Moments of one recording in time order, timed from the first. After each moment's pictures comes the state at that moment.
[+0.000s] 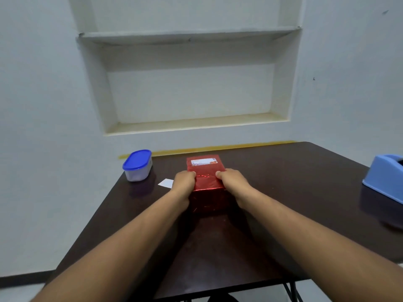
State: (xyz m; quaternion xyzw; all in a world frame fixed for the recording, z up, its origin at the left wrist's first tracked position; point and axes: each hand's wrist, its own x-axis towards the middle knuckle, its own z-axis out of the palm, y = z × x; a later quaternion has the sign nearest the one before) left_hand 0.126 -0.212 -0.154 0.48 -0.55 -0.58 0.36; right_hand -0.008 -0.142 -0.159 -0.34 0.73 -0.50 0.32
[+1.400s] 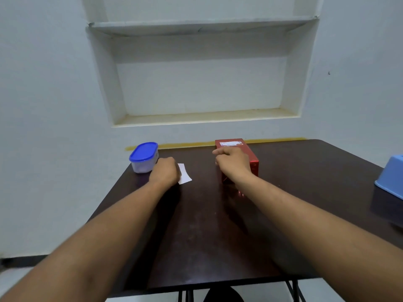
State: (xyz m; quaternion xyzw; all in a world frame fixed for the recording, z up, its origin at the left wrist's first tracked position) left_hand 0.171 -0.298 -0.166 0.54 -0.81 -0.10 0.20; right_hand 0.007 -0.145 -0.123 -0.43 0.71 -0.53 0.18
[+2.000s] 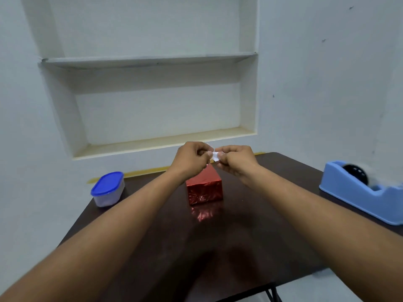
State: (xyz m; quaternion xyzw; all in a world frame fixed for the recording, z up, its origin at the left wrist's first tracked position) left_hand 0.051 -0.180 -0.054 0.25 -0.84 -0.30 0.36; right_hand -0.071 -0.082 -0.063 -0.31 0.60 -0.69 0.26
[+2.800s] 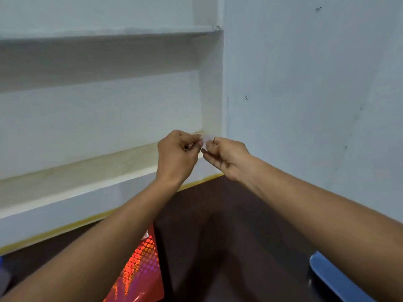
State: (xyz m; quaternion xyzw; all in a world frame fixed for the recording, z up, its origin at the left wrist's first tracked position) left_hand -0.223 -0.299 0.022 0.22 -0.81 -0.28 0.46; right_hand -0.324 -0.209 0.036 -0.13 0.53 -0.75 0.36
